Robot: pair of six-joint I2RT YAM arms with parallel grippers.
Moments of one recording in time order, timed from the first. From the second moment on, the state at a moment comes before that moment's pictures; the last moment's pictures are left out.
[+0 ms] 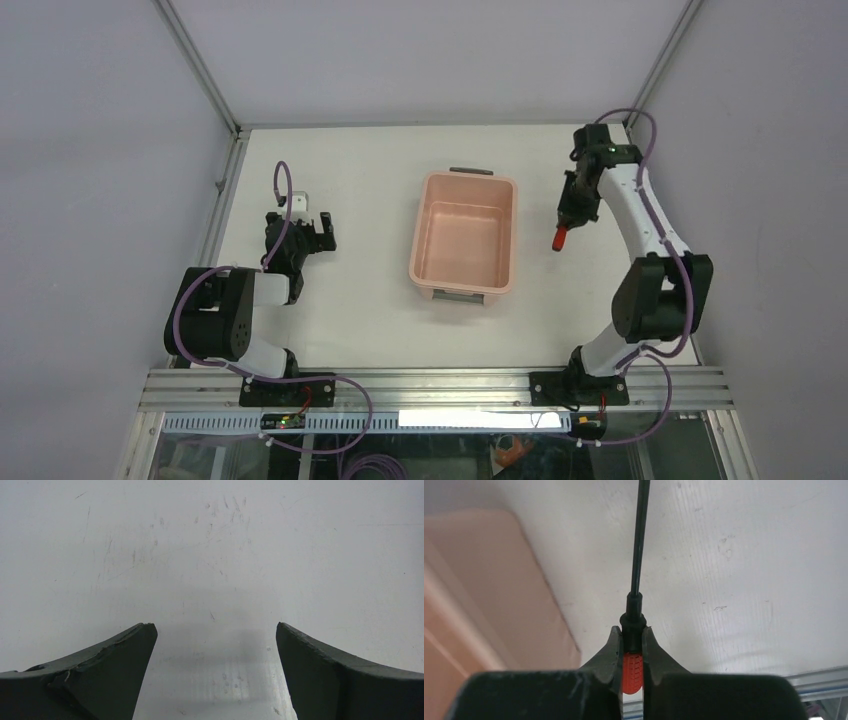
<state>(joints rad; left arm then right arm) -0.05 1.51 0.36 0.81 -0.09 -0.04 0.06 1.63 1.37 -1.09 0.08 0.35</state>
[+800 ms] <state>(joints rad) -0.05 1.51 0.36 0.81 -0.09 -0.04 0.76 1.76 1.57 -1.04 0.11 0.55</state>
